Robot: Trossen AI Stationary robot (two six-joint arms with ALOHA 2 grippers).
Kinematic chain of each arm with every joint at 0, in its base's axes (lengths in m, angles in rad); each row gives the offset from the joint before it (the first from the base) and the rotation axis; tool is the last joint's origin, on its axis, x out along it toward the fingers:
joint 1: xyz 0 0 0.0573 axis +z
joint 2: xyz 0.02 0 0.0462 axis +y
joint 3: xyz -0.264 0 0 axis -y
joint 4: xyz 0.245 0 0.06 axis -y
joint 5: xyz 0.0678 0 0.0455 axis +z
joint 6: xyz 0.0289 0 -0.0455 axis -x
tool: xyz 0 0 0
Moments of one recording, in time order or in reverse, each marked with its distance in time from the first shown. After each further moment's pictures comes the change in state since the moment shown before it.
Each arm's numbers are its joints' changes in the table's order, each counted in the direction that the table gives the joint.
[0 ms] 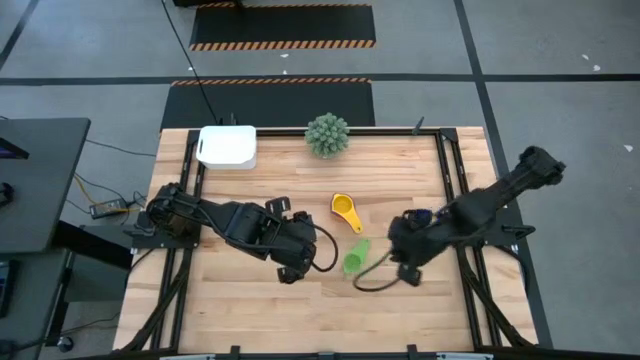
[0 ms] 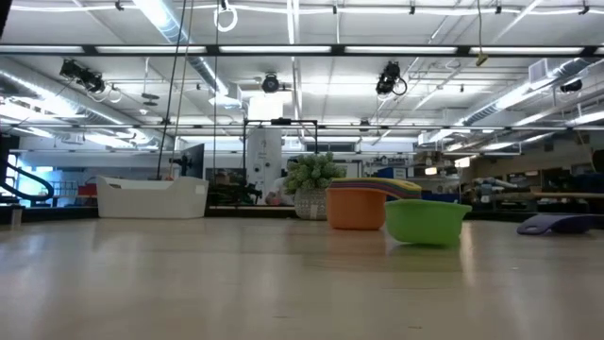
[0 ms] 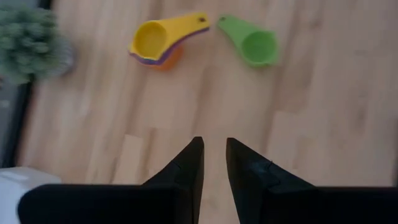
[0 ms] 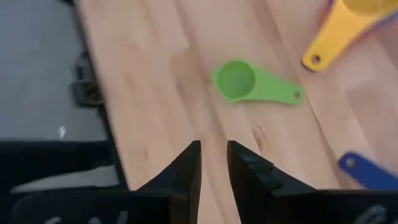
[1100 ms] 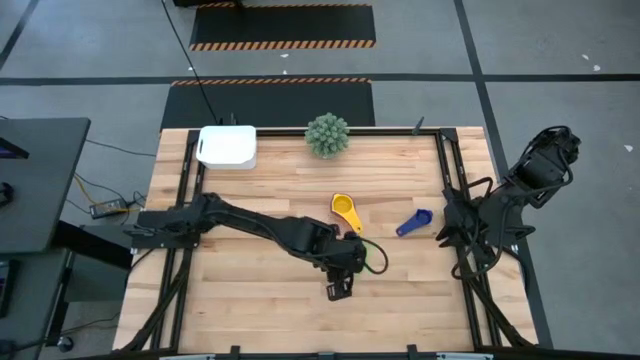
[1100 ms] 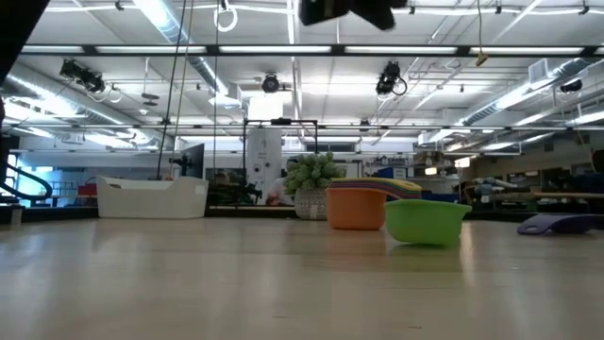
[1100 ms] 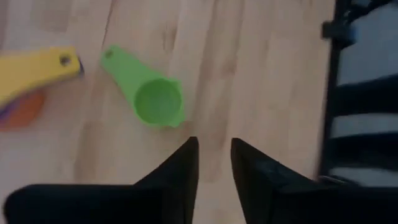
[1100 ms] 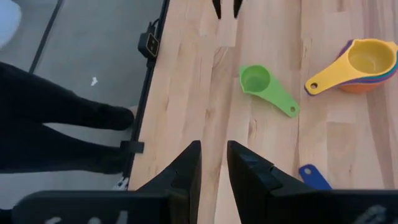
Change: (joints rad) left arm 0.092 0.270 0.000 0.449 -0.321 -0.060; right arm 0.147 -0.367 0.021 -0.193 0.026 0.336
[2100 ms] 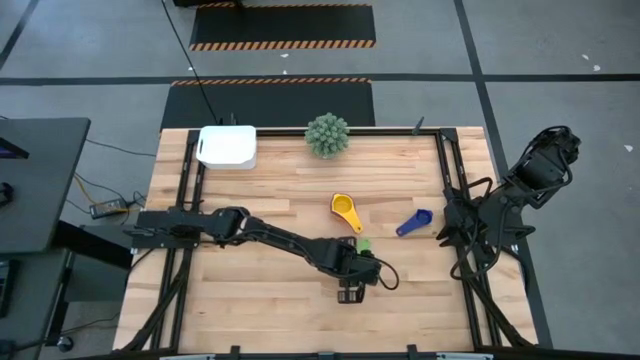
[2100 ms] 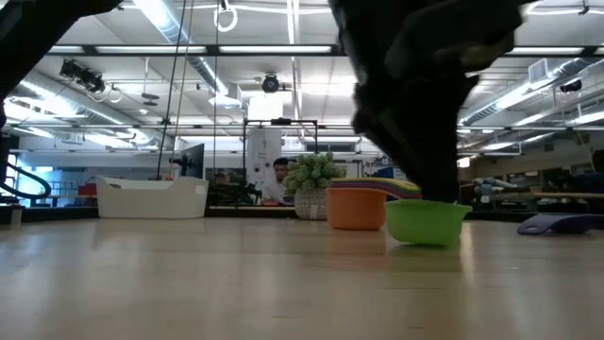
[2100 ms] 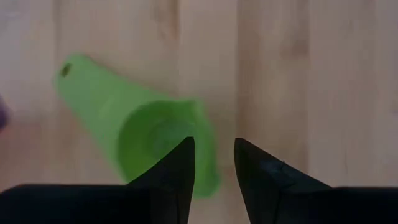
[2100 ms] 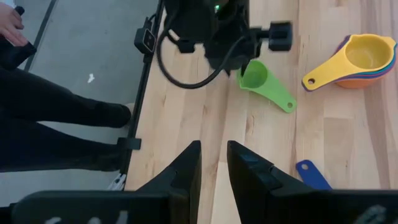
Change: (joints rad) left arm 0.013 0.273 -0.002 0.174 0.075 -0.205; right arm 0.000 0.001 0.000 -0.017 0.000 -0.002
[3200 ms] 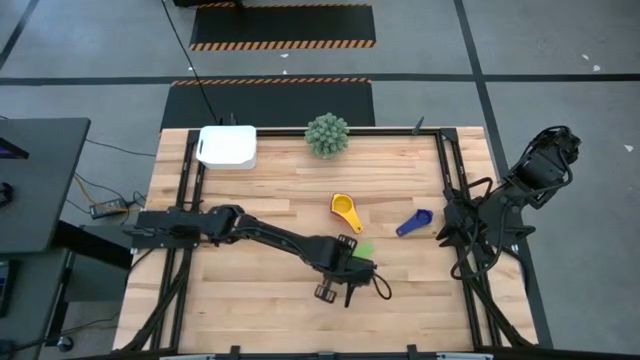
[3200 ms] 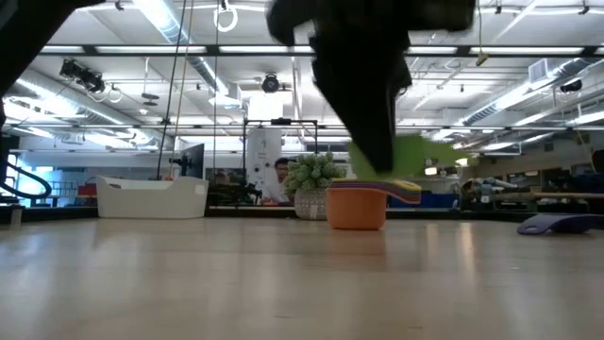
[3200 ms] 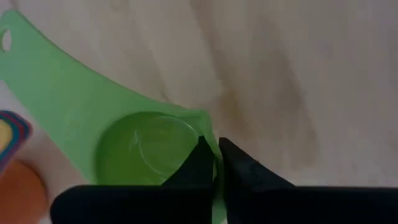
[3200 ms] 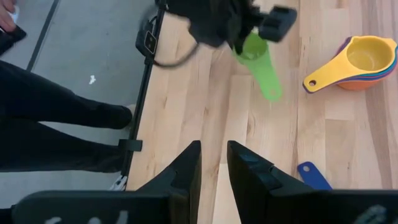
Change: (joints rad) left arm -0.009 -0.058 0.017 -0.212 -0.037 -0.396; right arm 0.000 0.000 0.000 0.008 0.000 -0.001
